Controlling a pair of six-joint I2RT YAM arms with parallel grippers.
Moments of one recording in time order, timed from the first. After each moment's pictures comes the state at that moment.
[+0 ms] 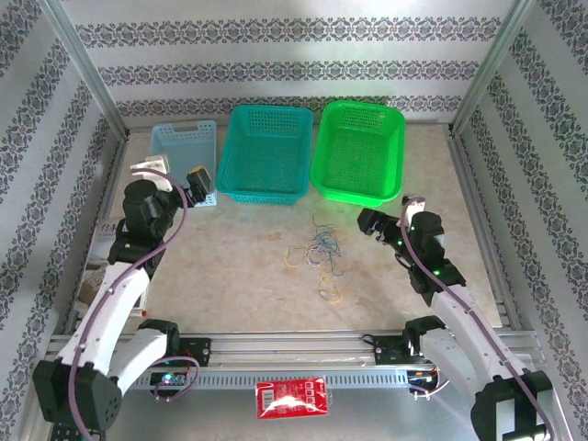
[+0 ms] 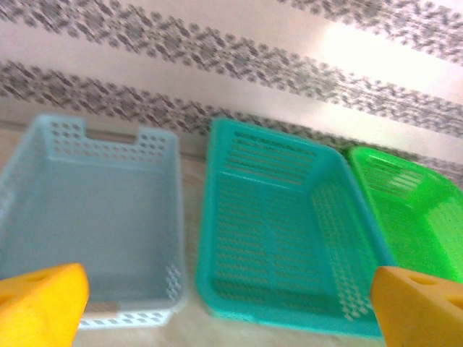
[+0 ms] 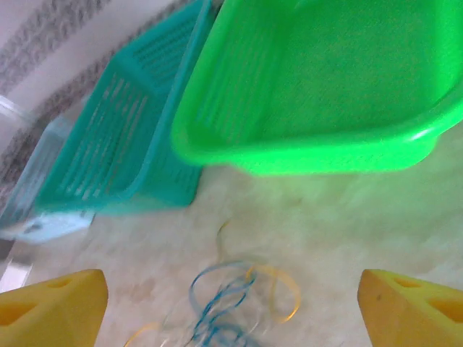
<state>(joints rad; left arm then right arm) -0.15 0.88 0.76 -0.11 -0.01 -0.33 0.27 0.79 0.45 -0.11 -0.21 0.58</state>
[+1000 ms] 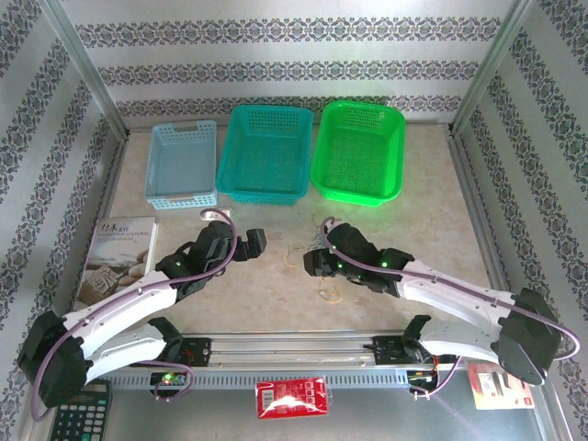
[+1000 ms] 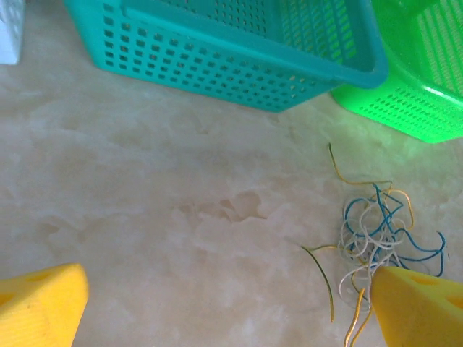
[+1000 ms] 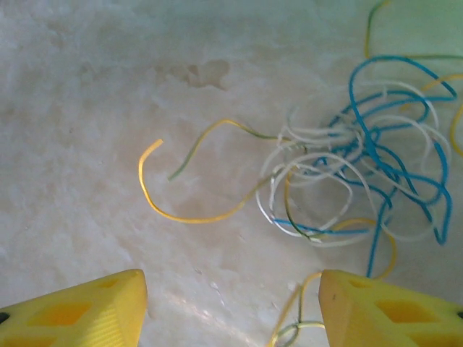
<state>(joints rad) -0.68 0.99 0.57 -0.21 -0.26 -0.70 0.86 1.14 0.69 -0.37 0.03 0.62</state>
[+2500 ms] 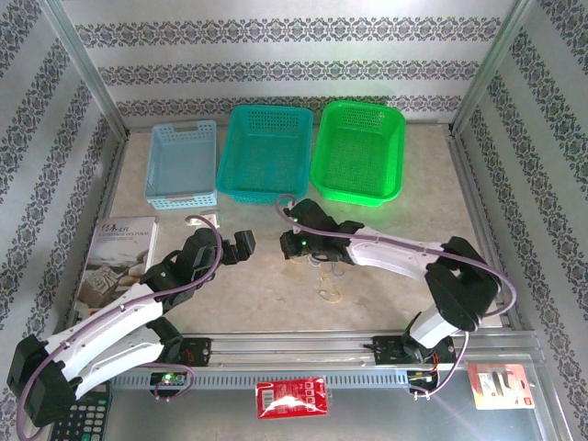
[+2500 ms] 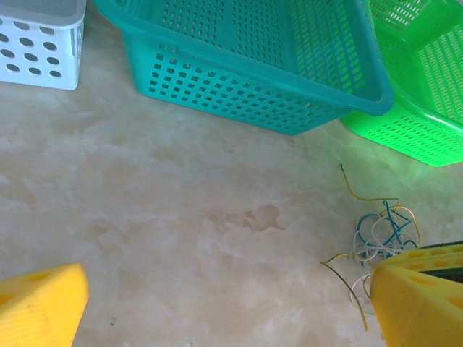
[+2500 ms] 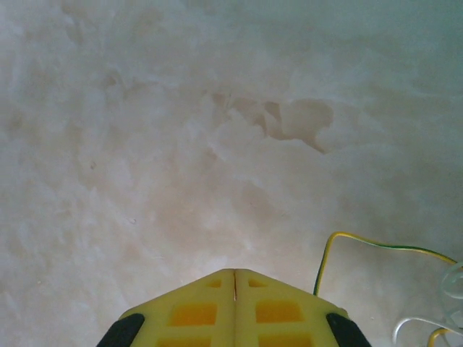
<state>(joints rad) -0.67 0.84 0.53 -0.28 -0.31 -0.68 0.82 1.54 0.95 -0.24 -0.13 0.57</state>
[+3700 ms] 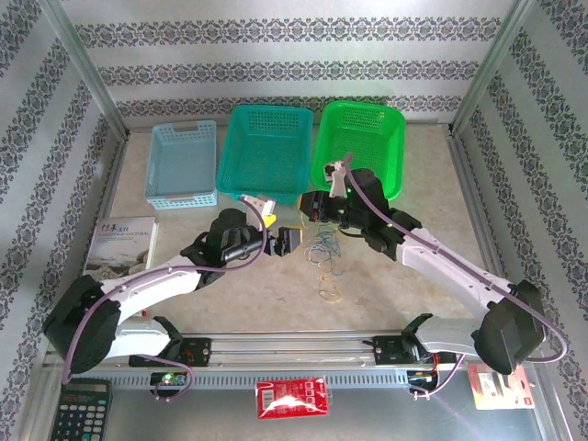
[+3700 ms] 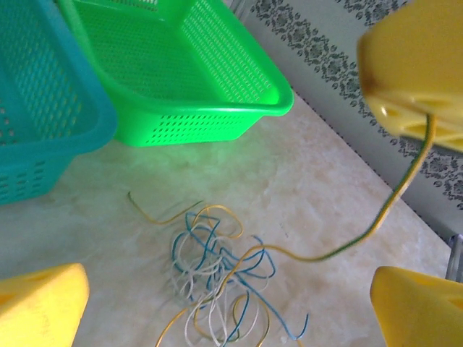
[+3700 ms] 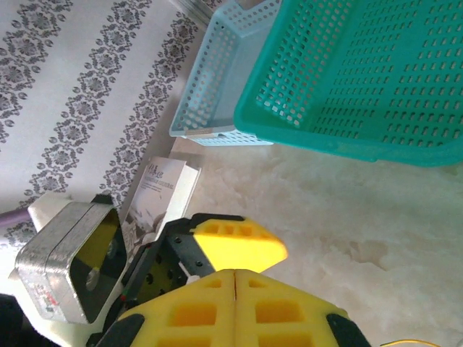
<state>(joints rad) -0.69 1.29 0.63 0.34 0.18 -0.42 0.62 1.24 0.95 -0.13 -0.34 0.75</state>
